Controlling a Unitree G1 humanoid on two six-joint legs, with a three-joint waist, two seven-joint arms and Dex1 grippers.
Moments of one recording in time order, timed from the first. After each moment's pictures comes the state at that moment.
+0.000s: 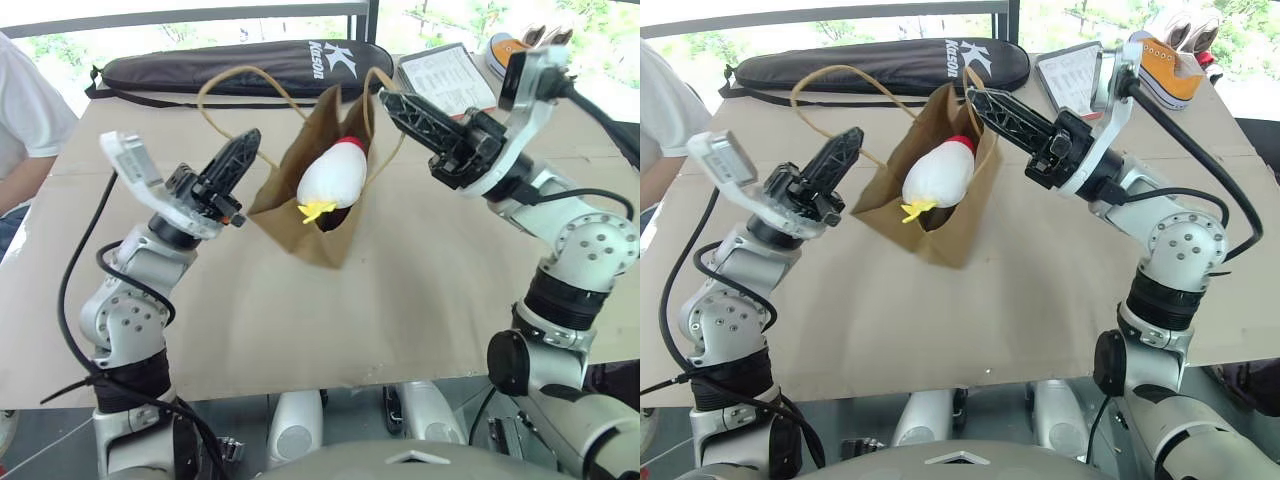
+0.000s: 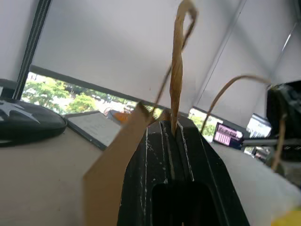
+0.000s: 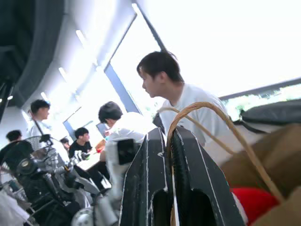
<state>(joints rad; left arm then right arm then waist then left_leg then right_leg) -0.29 0.47 0.34 -0.29 -1.00 0.50 -0.62 -0.74 -0.14 -0.35 -0.33 1.14 1.11 0.46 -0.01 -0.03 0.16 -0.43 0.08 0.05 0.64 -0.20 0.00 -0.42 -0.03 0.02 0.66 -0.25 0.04</state>
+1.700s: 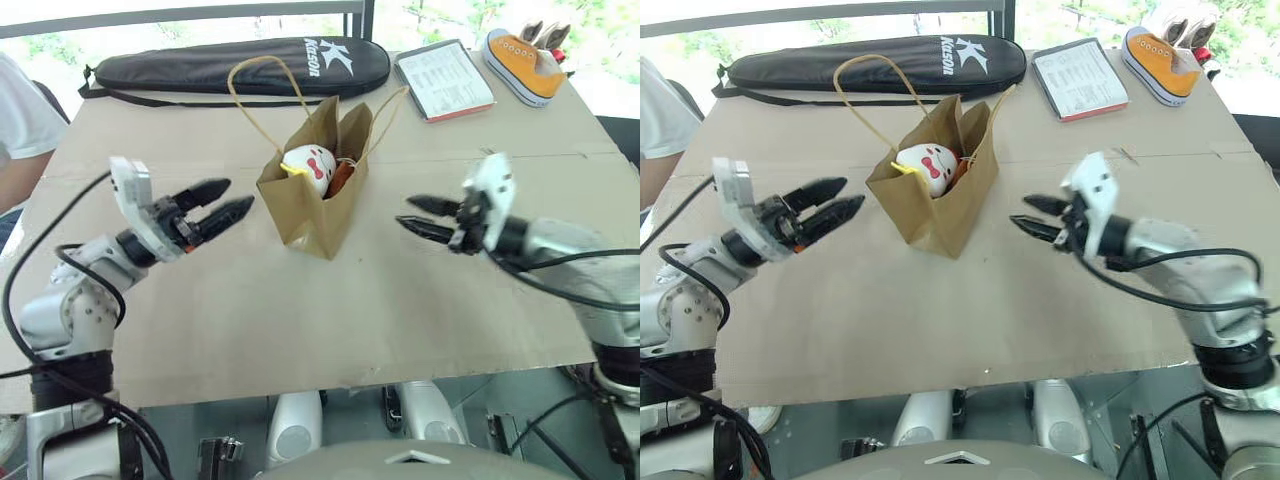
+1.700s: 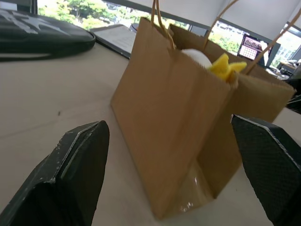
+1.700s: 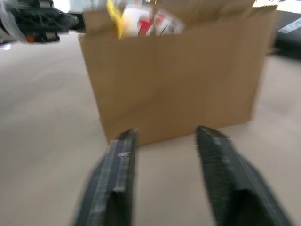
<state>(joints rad) -0.21 0.70 0.37 -0.06 -0.79 0.55 -0.95 -0.42 -0.61 0.15 -0.41 0.61 0.69 0.63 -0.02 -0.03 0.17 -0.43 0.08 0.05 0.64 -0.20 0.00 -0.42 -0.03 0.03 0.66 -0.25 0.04</state>
